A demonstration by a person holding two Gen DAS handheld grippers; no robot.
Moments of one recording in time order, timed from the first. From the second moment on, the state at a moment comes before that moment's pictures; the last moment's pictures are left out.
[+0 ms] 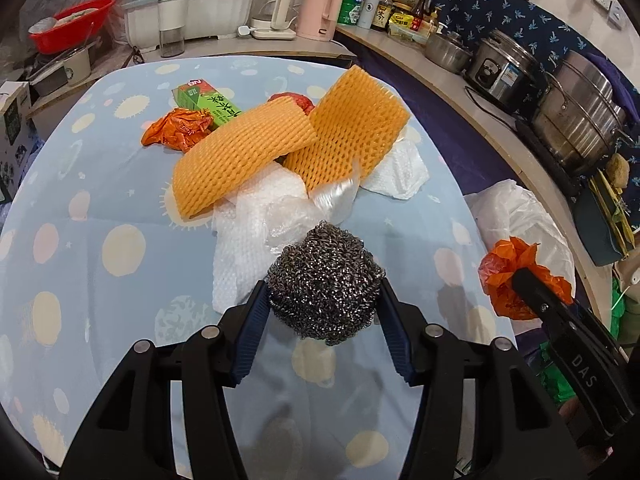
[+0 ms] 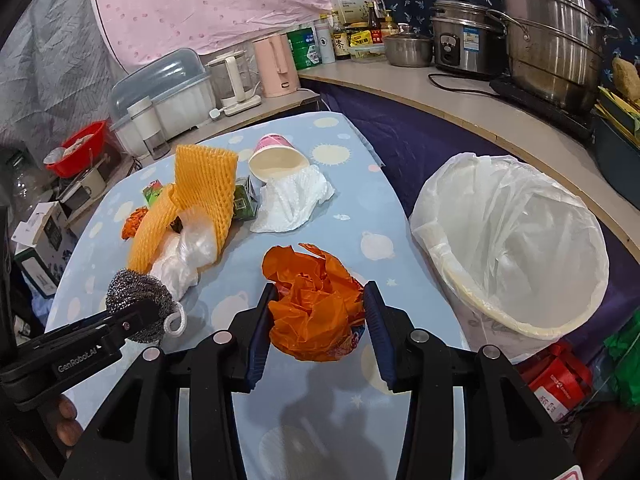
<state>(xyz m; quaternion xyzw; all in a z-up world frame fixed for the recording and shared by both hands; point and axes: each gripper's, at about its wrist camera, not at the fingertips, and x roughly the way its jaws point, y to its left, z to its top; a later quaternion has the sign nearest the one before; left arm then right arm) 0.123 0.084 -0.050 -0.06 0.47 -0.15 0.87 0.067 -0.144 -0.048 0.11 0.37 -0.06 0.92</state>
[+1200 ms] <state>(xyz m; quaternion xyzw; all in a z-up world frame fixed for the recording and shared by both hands) 0.103 -0.194 -0.011 0.09 0.39 -0.30 0.87 0.021 -0.360 -0.046 0.21 0.30 -0.23 0.90</state>
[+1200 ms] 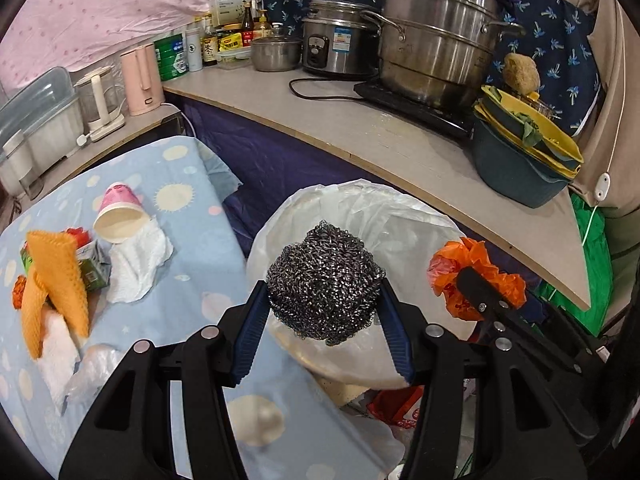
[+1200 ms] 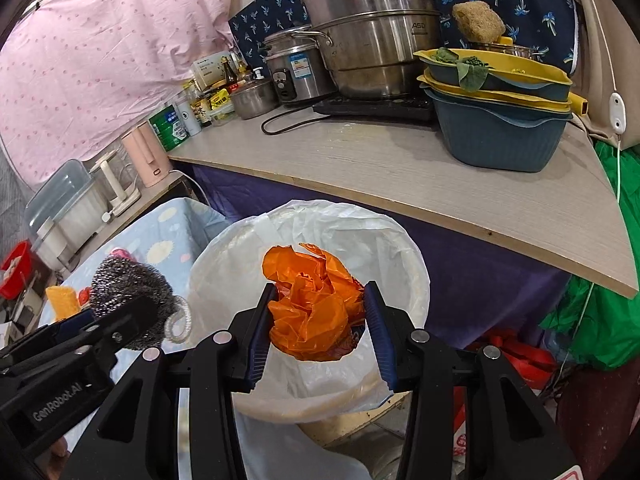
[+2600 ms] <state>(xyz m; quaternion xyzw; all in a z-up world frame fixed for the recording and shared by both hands) 0.147 -0.176 -0.004 0.03 0.40 -0.24 0.88 0.047 -0.371 -0.023 0.19 0.29 -0.23 0.91</state>
